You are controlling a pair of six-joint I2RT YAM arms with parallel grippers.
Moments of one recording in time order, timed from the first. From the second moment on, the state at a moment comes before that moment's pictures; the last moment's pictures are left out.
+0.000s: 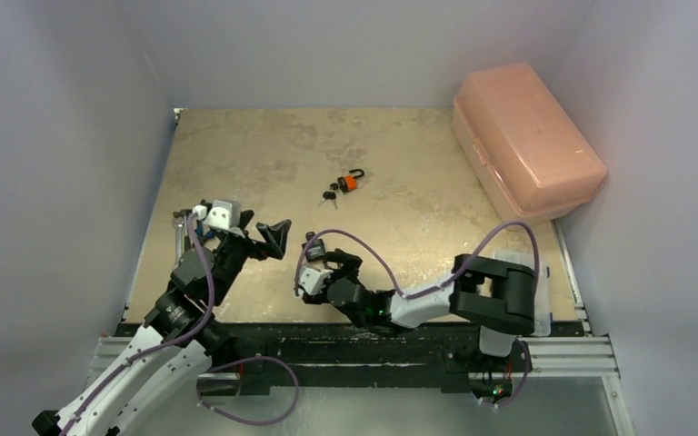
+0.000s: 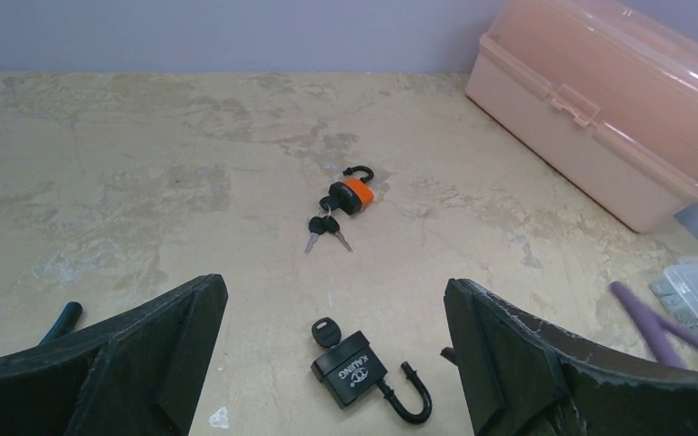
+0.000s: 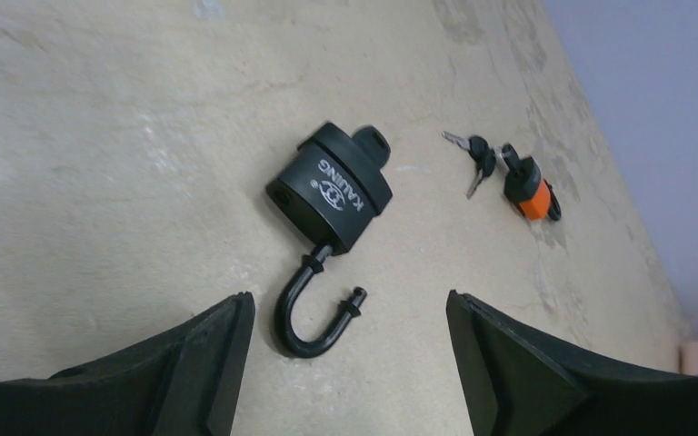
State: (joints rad) left arm -0.65 0.40 0.49 -0.10 -0.30 -0.23; right arm 1.34 1.78 0.68 0.69 0.69 -0.45
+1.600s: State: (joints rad) left arm -0.65 0.47 0.51 -0.18 -0.31 -0.20; right arm 1.35 0.55 0.60 0.04 0.96 0.38
